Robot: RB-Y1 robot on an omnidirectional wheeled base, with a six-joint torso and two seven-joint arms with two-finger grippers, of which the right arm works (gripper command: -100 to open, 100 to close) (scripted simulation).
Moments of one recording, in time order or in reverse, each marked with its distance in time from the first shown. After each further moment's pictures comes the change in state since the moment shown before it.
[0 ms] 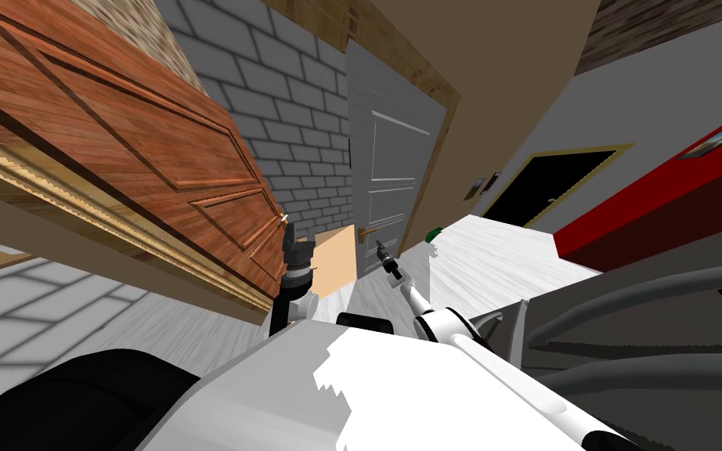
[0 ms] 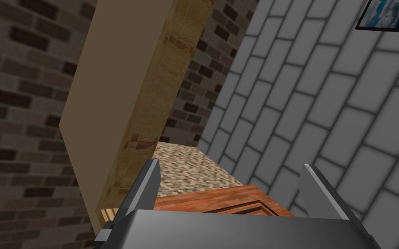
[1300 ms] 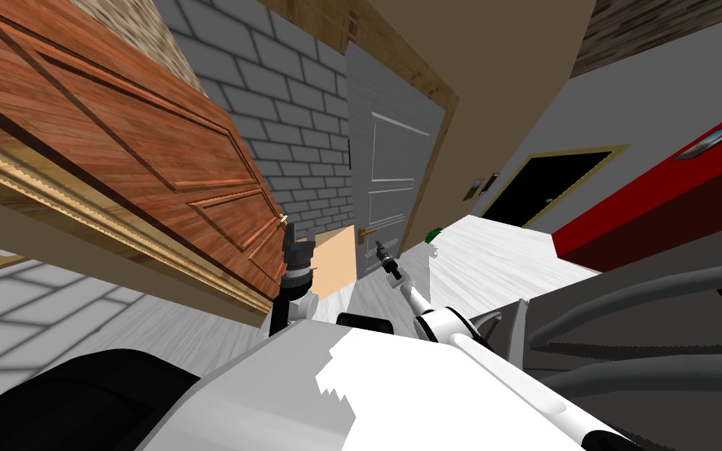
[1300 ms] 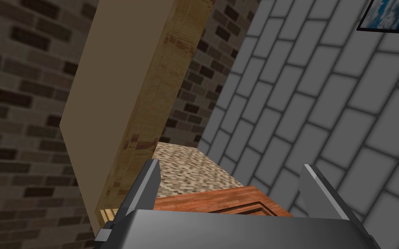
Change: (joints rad) arm -0.003 -0.004 0.016 0.004 0.006 0.000 -0.019
